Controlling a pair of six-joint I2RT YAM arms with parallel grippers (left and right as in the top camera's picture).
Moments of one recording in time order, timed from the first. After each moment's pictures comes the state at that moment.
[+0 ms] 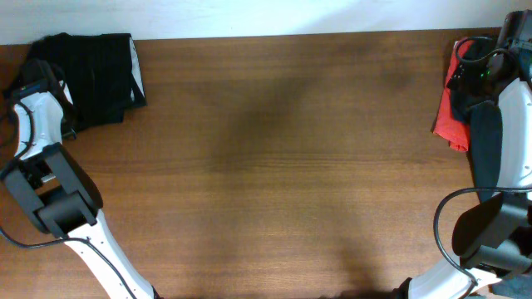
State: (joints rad) left arm 0.44 2.39 2.01 -0.88 -0.10 -0.01; right arm -0.34 1.86 1.85 -1.03 0.19 0.20
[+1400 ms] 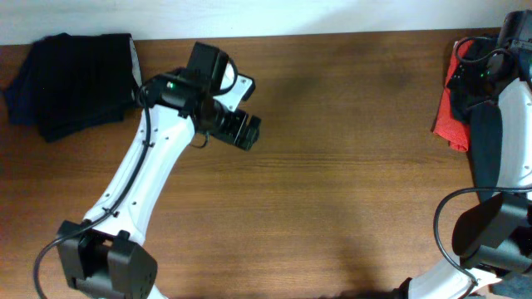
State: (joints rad) left arm -0.34 1.78 1.69 -1.12 0.21 0.12; right arm -0.34 1.86 1.85 -1.03 0.19 0.20
